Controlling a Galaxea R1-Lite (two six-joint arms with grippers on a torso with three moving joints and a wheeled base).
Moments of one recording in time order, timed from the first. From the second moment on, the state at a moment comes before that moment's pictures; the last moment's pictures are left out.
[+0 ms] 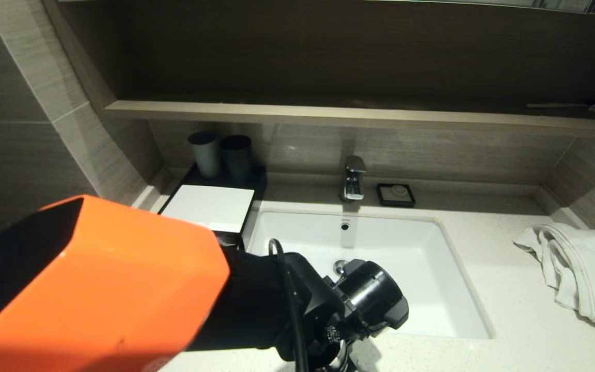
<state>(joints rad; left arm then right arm) -1.05 2.13 -1.44 0.51 0.14 0.08 0.00 0.00 0.00 0.00 0.00 0.00</state>
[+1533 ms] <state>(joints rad) -1.05 2.16 -1.45 0.51 0.14 0.07 0.00 0.00 0.00 0.00 0.00 0.00</state>
